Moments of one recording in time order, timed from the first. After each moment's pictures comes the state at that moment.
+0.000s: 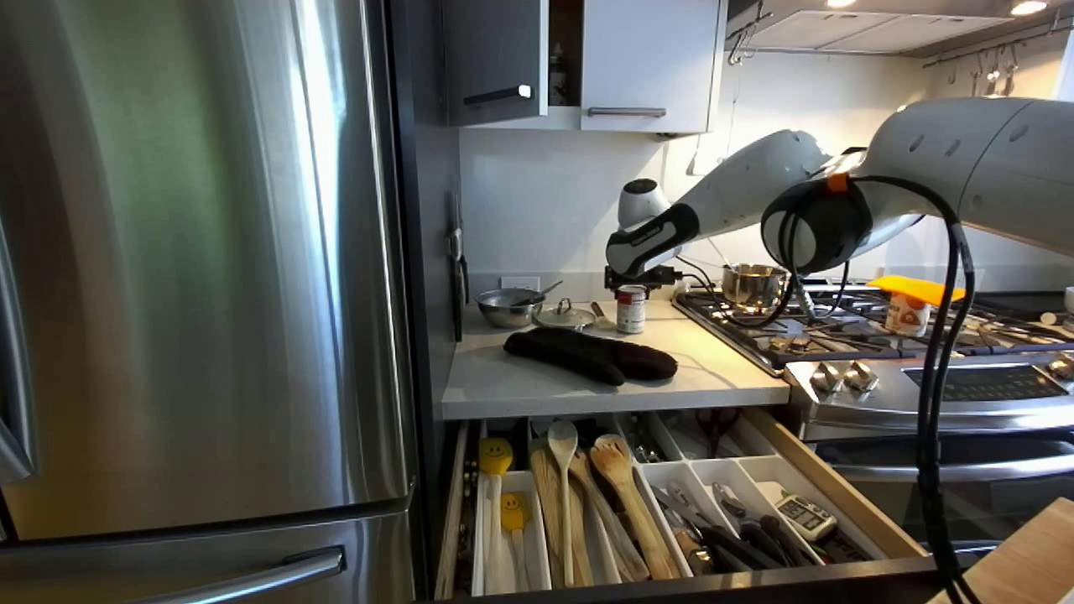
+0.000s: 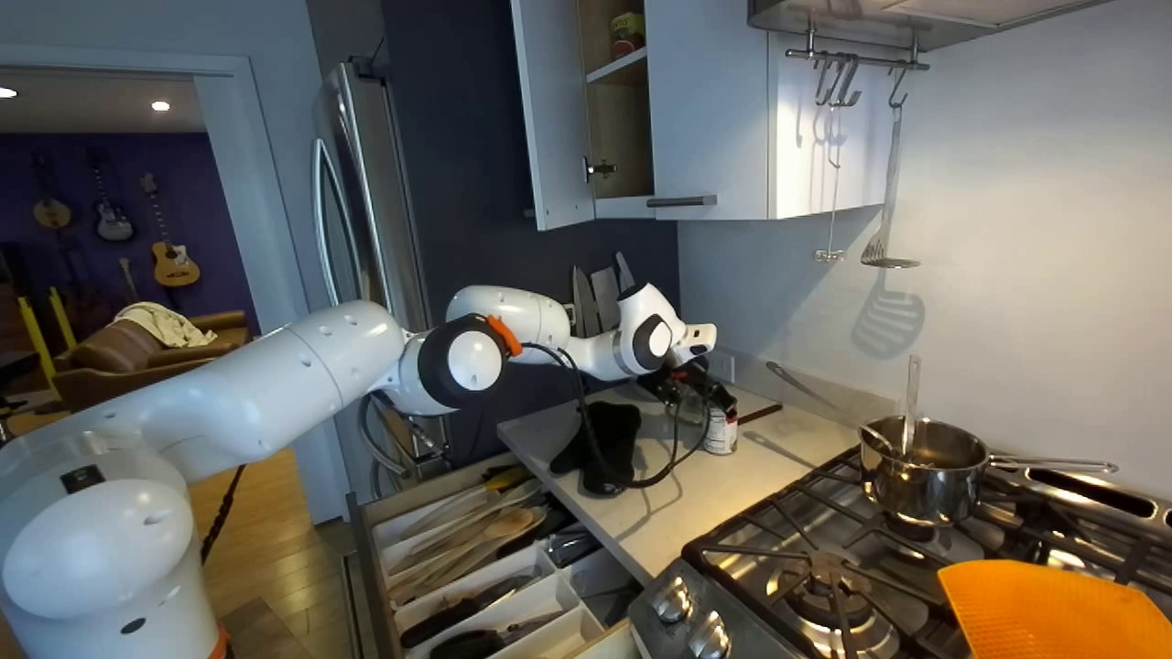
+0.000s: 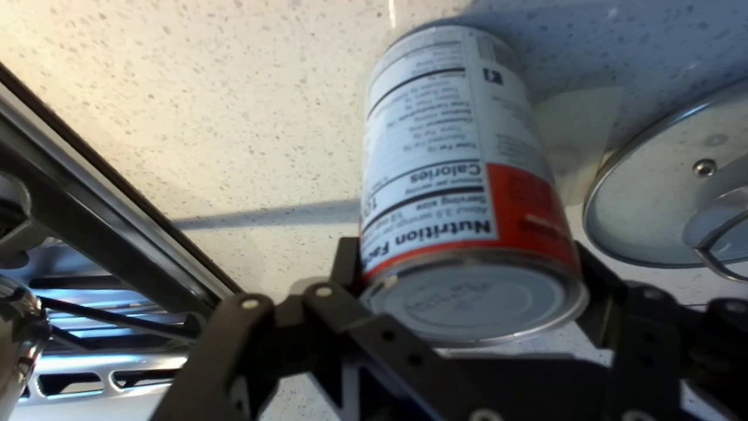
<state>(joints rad) 0.02 1.29 -0.34 -0.69 -0.04 2.48 0.61</state>
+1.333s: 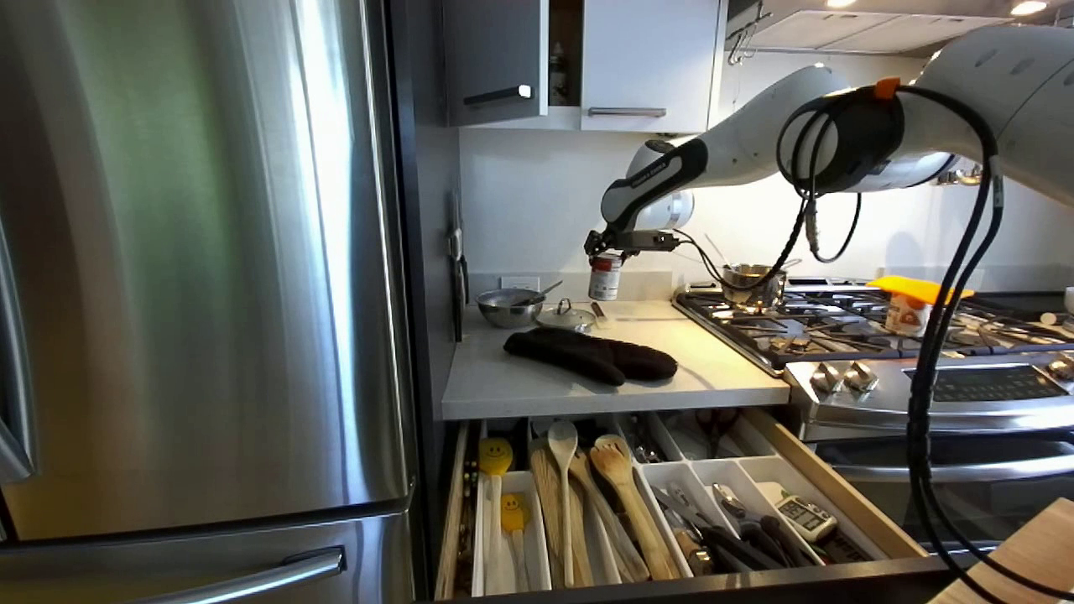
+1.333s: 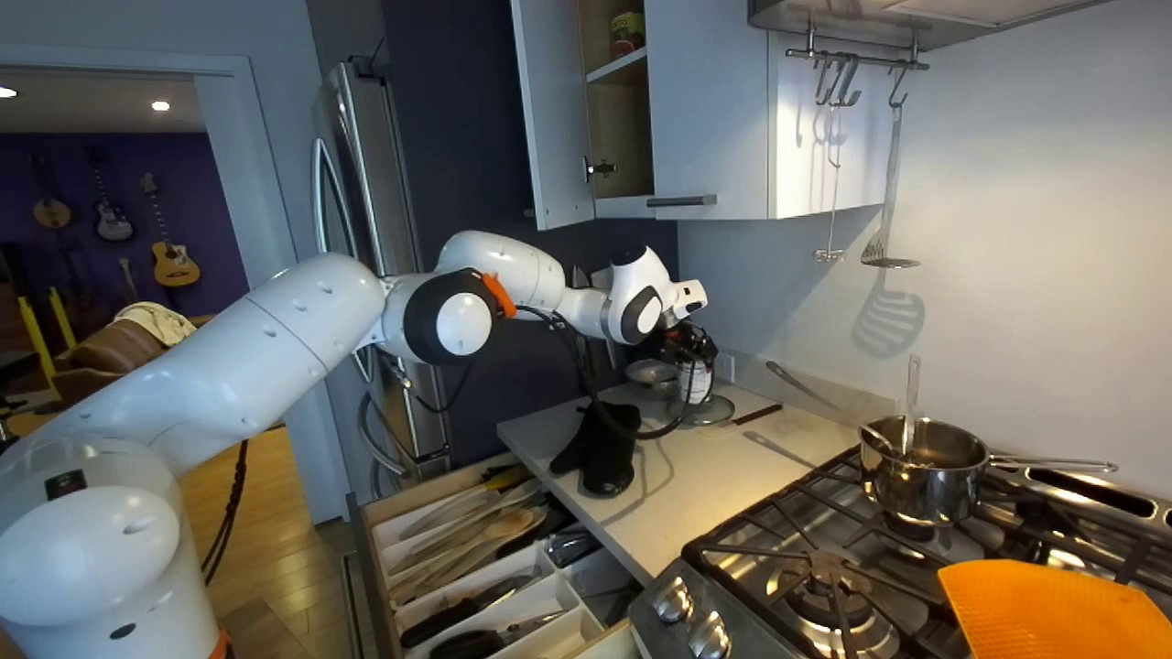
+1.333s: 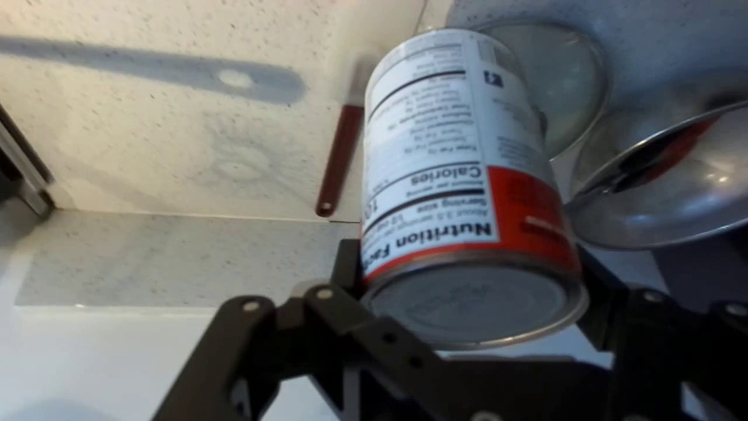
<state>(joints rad) -0.06 1.04 -0.03 -0.95 0.03 2.68 0.07</state>
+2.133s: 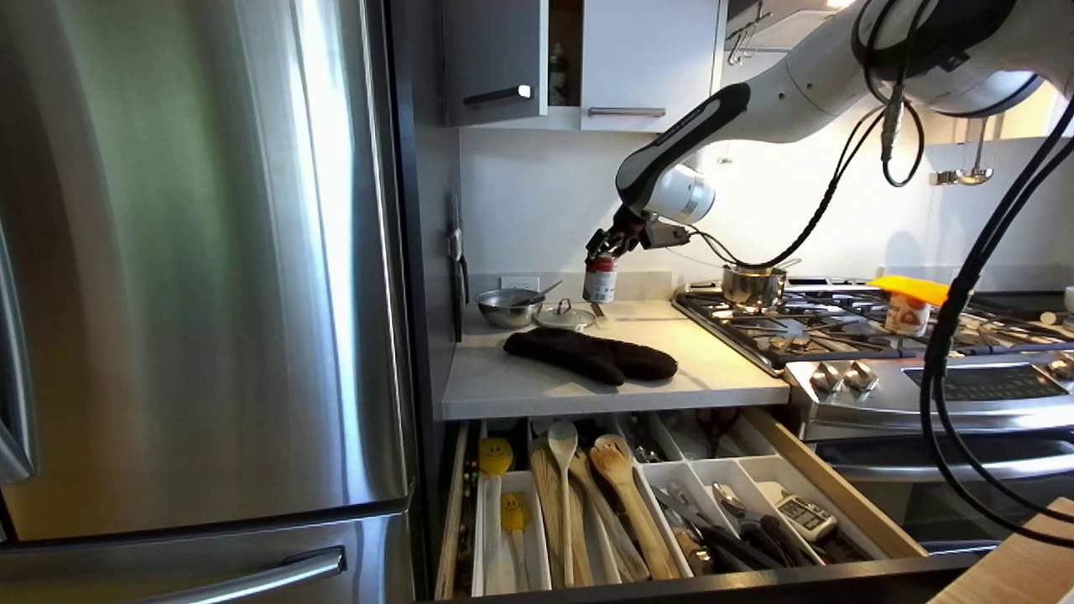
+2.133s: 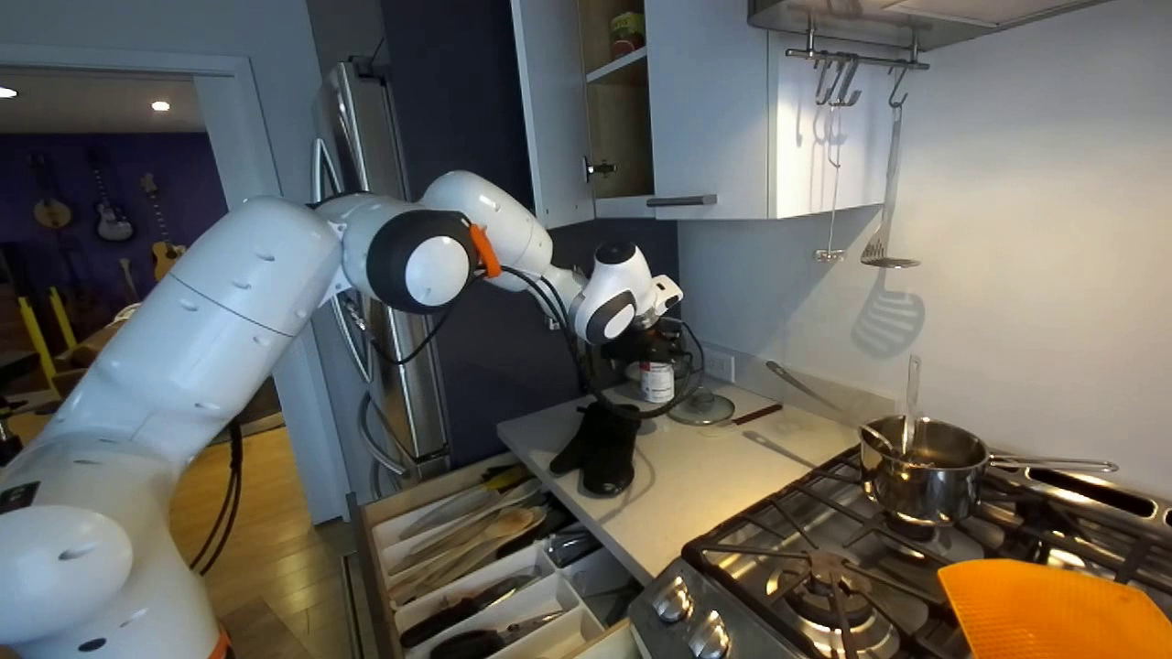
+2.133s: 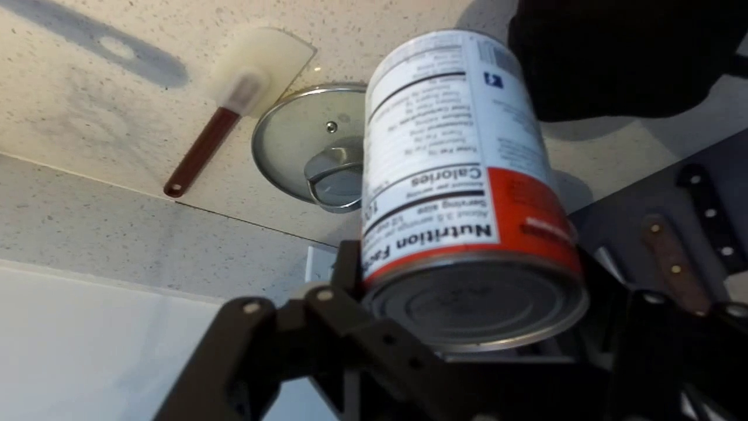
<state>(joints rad) -0.31 0.74 0.34 -1.48 0.11 2.85 -0.50</state>
